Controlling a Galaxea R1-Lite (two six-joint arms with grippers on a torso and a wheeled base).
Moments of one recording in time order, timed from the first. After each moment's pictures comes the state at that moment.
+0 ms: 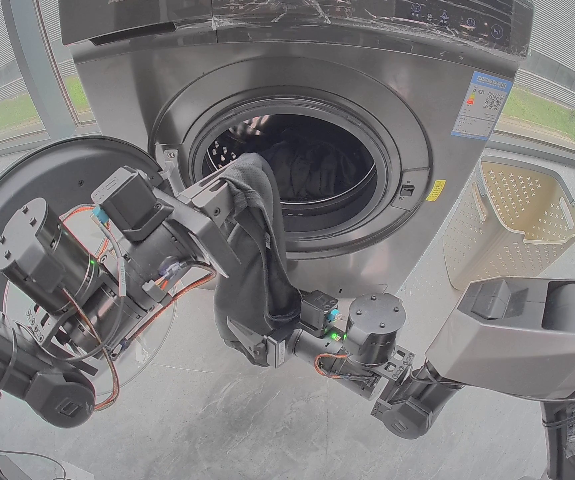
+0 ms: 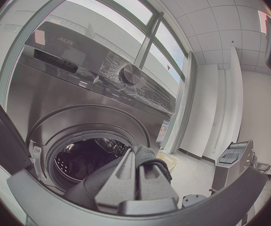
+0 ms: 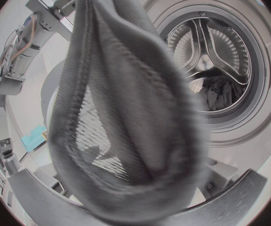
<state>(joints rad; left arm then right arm) -0.64 1.71 -0.60 -1.55 -0.12 -0.09 0.82 2.35 -0.91 -1.46 0.02 0.06</state>
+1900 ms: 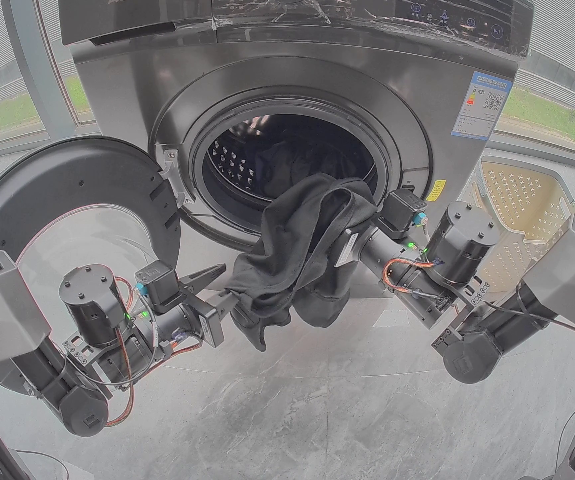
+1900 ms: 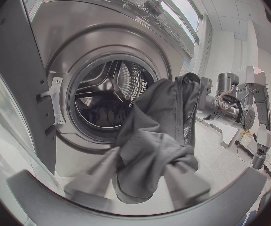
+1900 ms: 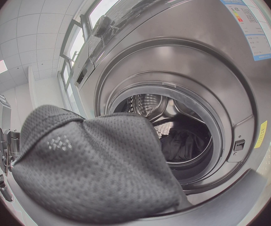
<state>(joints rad) -0.49 1.93 -0.41 -1.55 -0.17 -0.02 0.66 2.08 -0.91 -1.45 -0.05 0.09</state>
